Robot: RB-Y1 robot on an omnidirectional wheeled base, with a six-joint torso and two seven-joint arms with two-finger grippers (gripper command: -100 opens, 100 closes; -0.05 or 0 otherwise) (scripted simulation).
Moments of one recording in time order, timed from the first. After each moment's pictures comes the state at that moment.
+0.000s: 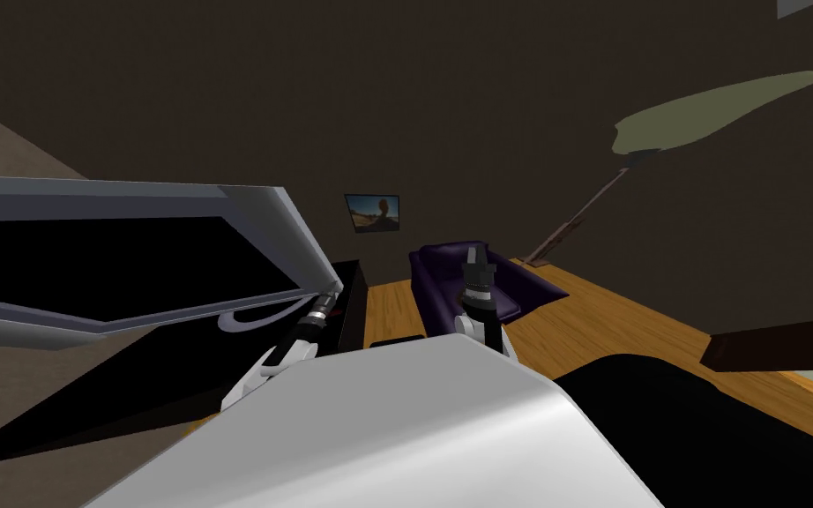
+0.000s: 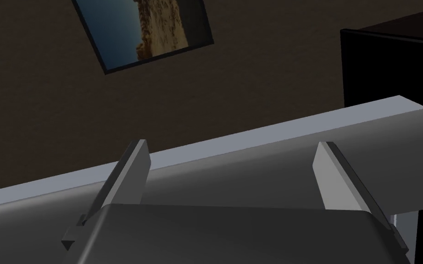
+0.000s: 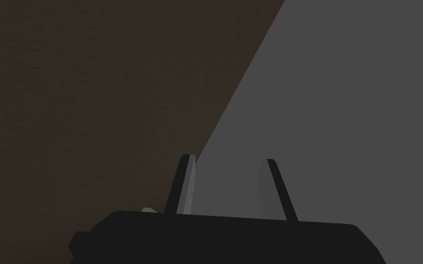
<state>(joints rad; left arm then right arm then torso) 0.38 0.46 -0.08 -1.78 0.30 -0.12 -0.13 0.53 -0.01 -0.05 -2.29 -0.04 -0.61 0.07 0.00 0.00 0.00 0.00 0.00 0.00</state>
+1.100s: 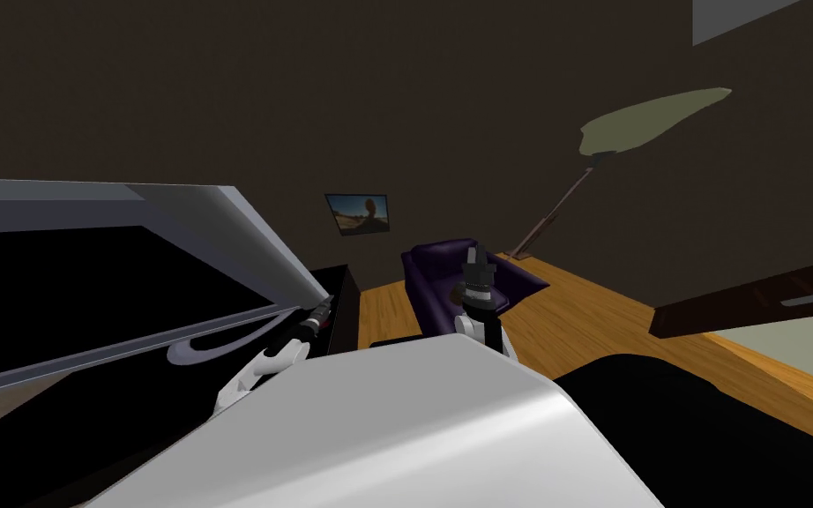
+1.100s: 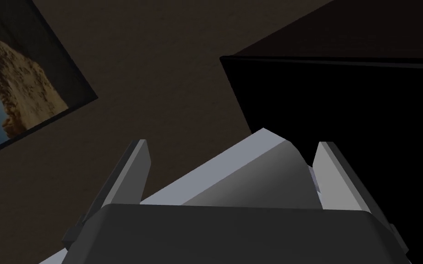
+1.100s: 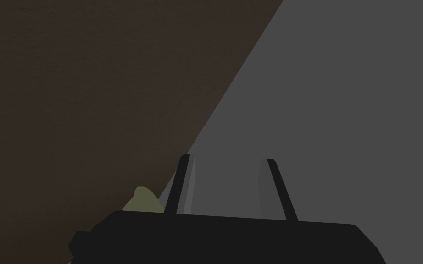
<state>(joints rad) 0.29 0.56 -0.10 -1.52 0.44 0.10 -0.22 0.53 -0.01 -0.05 -2.29 -0.04 -0.61 0.07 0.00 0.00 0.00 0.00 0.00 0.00</state>
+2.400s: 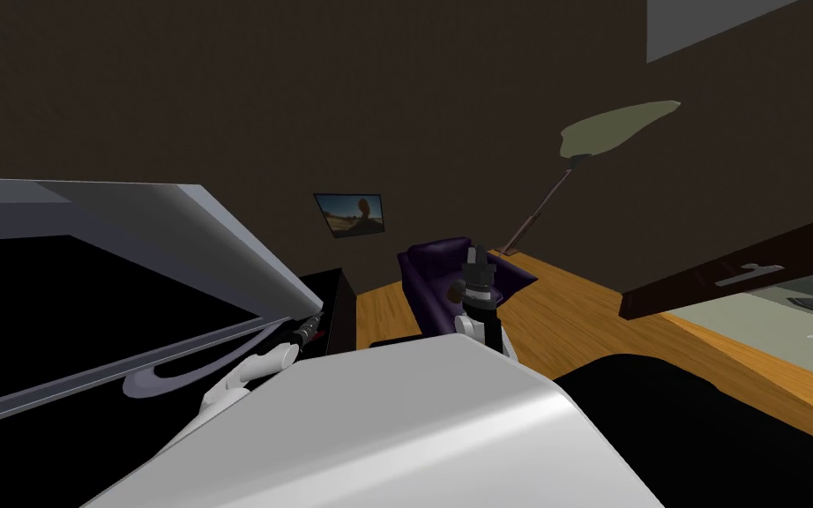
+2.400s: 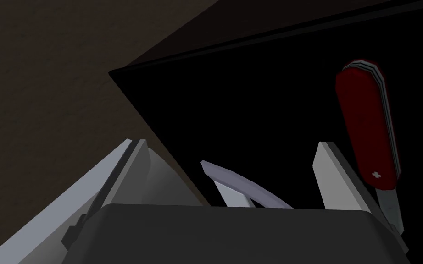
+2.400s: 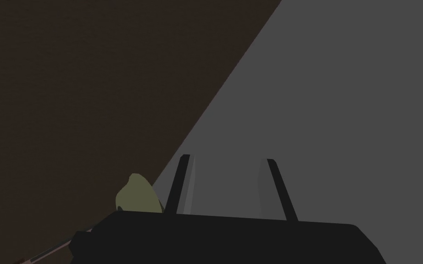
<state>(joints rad) 0.21 0.64 -0.12 -1.26 0.59 0.30 -0.29 0.53 -0.01 -0.05 -2.29 -0.04 -0.61 0.07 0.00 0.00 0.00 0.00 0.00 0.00</state>
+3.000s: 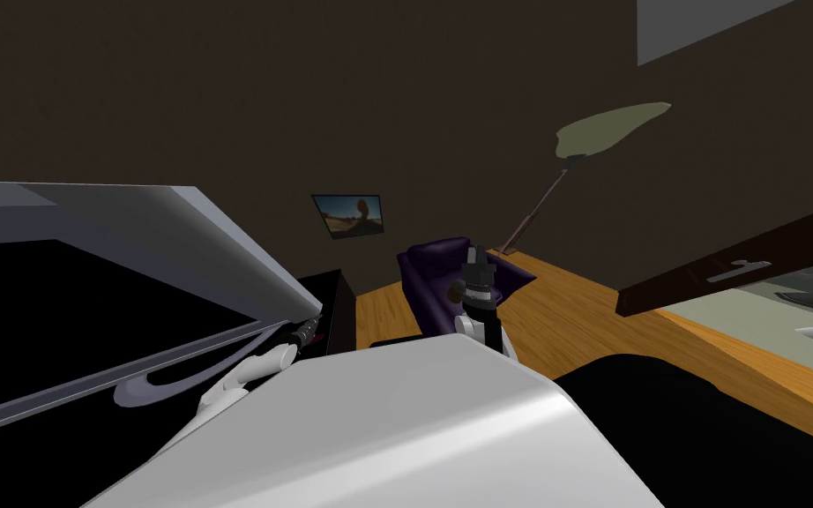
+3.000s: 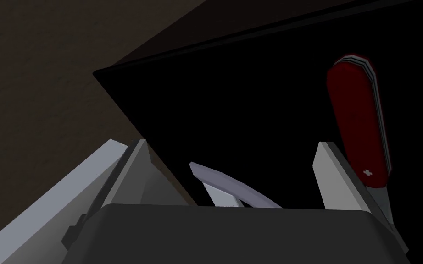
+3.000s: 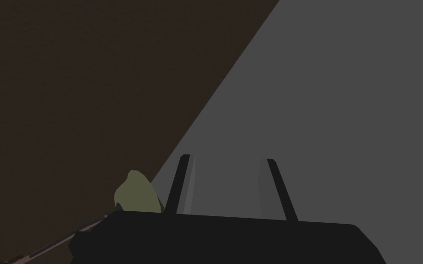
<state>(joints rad) 0.20 0.64 -0.11 -1.24 0.62 0.34 -0.29 0.53 -0.01 -0.05 -2.29 -0.04 -0.61 0.07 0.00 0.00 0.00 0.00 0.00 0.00</state>
